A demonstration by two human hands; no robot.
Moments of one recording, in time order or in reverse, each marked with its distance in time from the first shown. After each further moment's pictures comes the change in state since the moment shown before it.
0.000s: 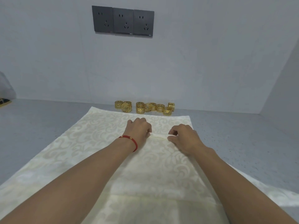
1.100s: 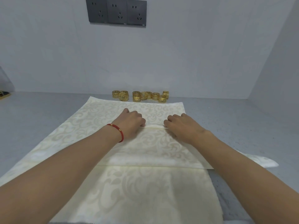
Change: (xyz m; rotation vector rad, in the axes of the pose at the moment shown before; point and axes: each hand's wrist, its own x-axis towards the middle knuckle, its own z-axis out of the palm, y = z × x) left_hand -0.055 -0.002 -0.033 0.204 -0.039 0.264; right_hand -0.054 -0.012 -0.023 -0.720 0.017 -0.477
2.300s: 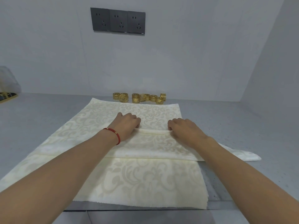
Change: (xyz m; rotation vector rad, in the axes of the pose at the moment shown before) left_hand -0.032 0.014 -0.012 0.070 0.021 -0.041; right_hand -0.042 -0.004 -0.008 0.136 0.043 0.126
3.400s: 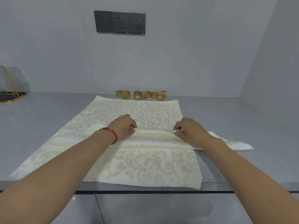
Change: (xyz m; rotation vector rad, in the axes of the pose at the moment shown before) left_hand -0.038 0.007 -0.013 -0.397 -0.162 -0.230; right_hand -0.044 0.003 -0.012 0.397 -0.113 0.175
